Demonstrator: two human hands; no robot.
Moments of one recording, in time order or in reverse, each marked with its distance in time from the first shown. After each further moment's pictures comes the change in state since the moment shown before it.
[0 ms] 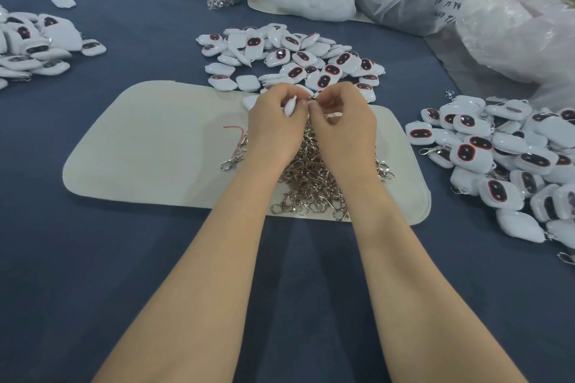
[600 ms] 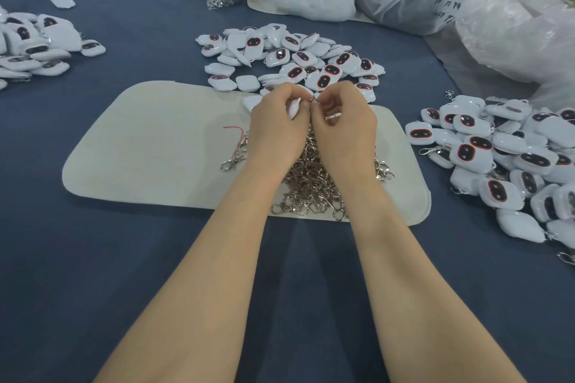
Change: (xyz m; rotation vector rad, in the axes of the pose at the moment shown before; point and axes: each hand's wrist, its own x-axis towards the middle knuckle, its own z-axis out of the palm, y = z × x) left_hand -0.002 0.001 0.001 0.131 0.000 0.048; right_hand 0.000 0.000 0.001 -0.051 0.030 -0.045
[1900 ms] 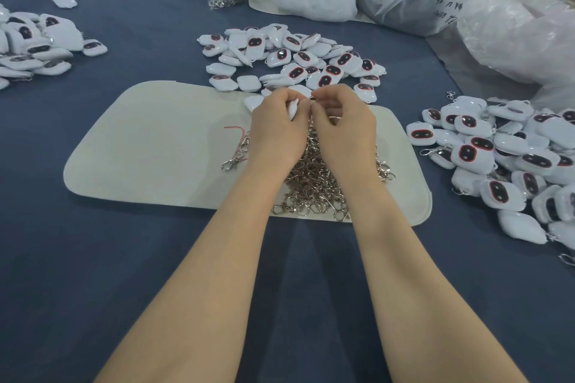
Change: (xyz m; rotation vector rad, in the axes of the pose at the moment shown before) left_hand 0.001 -0.003 0.004 0.034 0.029 -0.068; right_hand 0.001 -0.001 -0.001 0.158 -0.064 0.096
